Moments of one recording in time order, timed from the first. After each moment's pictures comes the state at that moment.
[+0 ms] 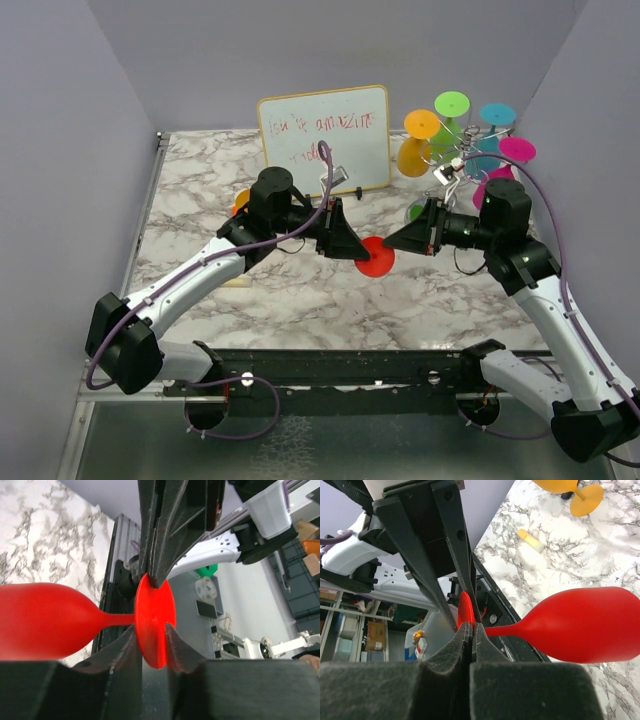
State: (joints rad) left arm -0.68 1.31 1.05 0.17 1.02 -0.70; right arm 0.33 0.92 1.01 -0.38 -0.88 0.65
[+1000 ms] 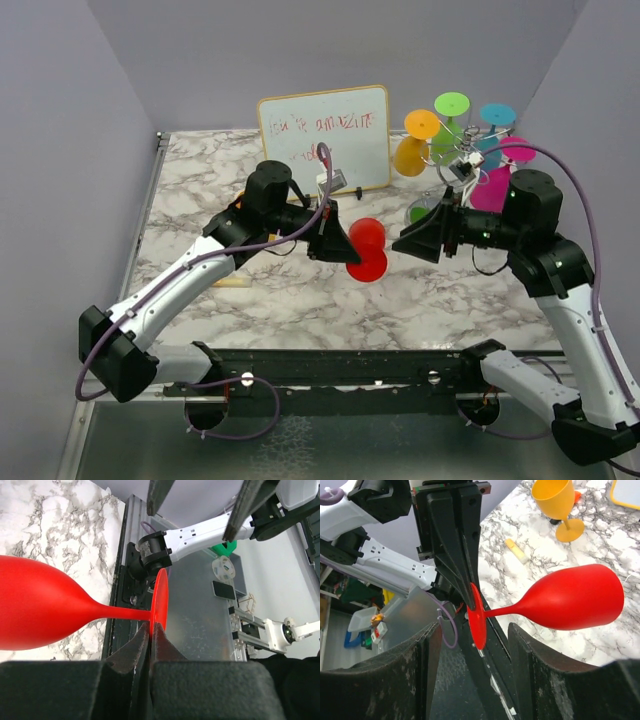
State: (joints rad) left arm -0.69 1.29 1.18 -0.20 1.02 -0.42; right arm 0.34 0.90 1.21 -0.61 -0.88 0.37
